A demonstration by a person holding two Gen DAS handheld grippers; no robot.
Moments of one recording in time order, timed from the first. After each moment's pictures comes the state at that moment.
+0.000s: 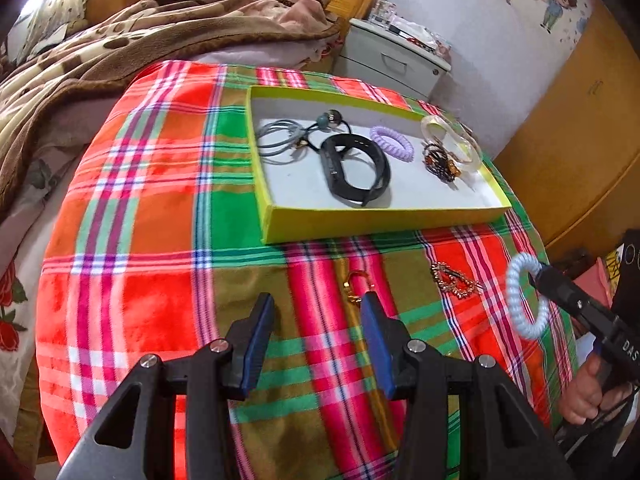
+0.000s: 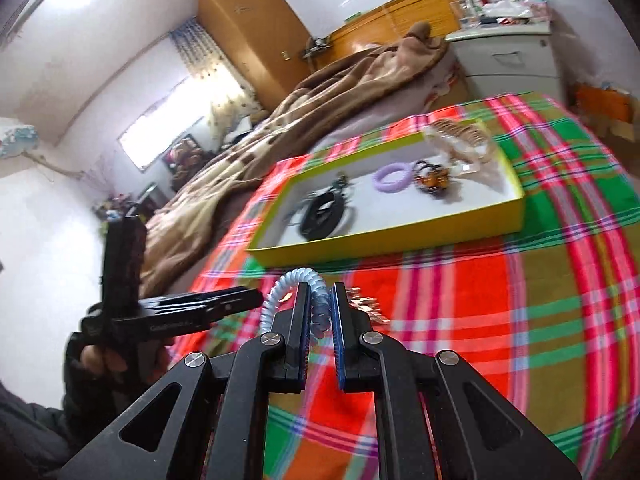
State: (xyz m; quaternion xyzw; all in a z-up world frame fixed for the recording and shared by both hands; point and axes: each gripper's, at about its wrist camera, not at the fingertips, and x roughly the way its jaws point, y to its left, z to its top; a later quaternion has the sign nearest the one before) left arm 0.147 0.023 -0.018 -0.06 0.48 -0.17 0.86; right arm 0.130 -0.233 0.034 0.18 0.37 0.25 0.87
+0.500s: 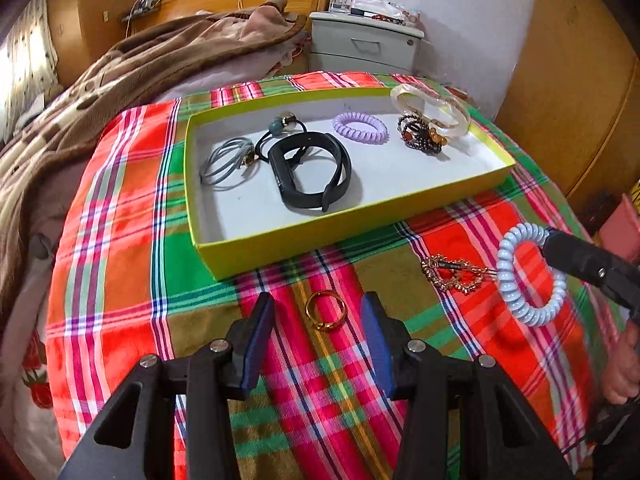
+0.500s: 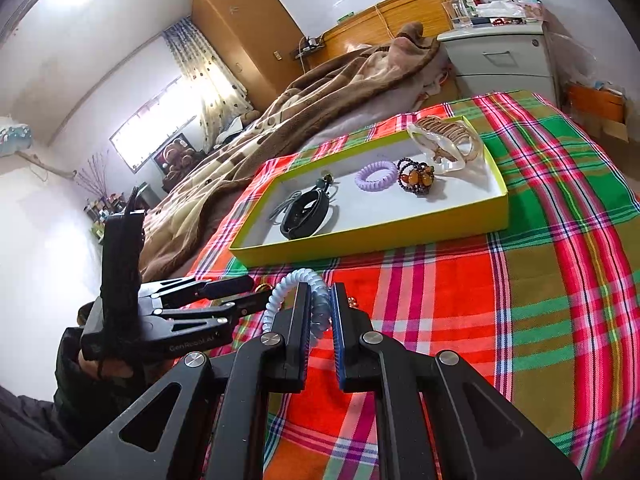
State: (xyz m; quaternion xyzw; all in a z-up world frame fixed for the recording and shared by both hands) left arm 0.151 -0.025 -0.020 0.06 0.46 -0.17 0.87; right arm 0.130 -0.245 0.027 0.18 0.37 0.24 0.88
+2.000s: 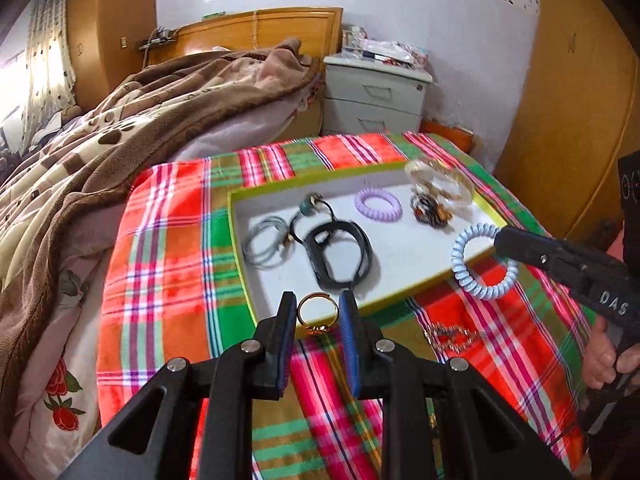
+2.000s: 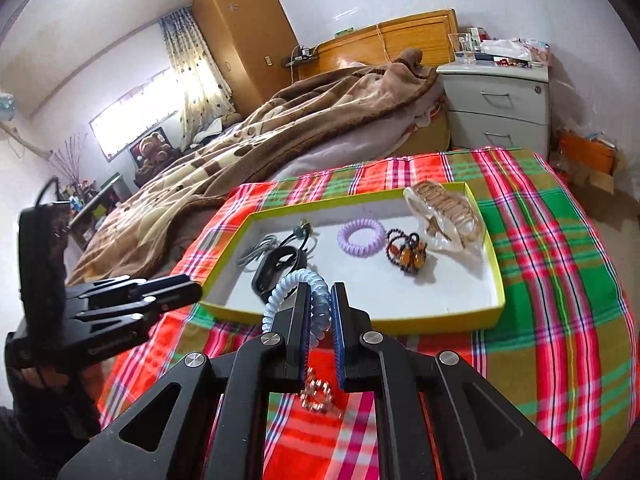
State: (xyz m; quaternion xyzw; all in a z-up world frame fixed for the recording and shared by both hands) left arm 0.167 -0.003 0.034 0.04 0.40 -0.16 0.90; right arm 0.183 -0.228 0.053 0.11 0.36 0.19 0.91
